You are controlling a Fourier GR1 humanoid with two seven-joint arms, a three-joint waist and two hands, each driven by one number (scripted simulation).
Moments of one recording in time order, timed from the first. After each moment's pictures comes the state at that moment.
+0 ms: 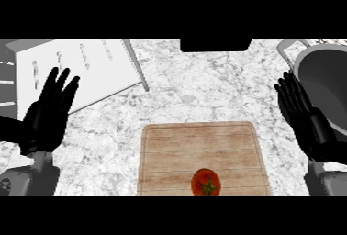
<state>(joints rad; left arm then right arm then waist) -0.16 0.24 0.01 -1.65 0.36 0.25 0.18 -0.12 -0.33 0.06 -1.58 -0.22 0.03 -0.17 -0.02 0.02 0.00</state>
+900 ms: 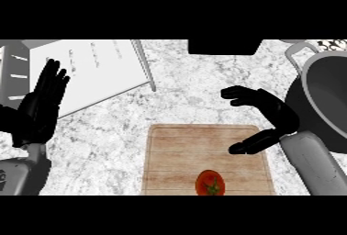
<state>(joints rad) -0.21 0.33 -0.01 -1.61 0.21 0.24 0.18 -0.43 -0.35 0.24 -1.26 0.03 0.31 -0.88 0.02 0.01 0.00</state>
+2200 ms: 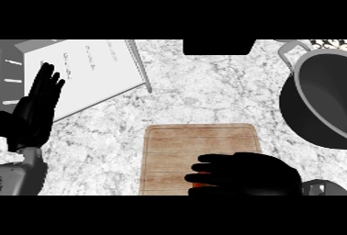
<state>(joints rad) -0.18 0.31 0.04 -1.62 0.18 0.21 0.19 -0.28 -0.61 0.63 -1.88 0.60 0.49 -0.43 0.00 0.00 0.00</state>
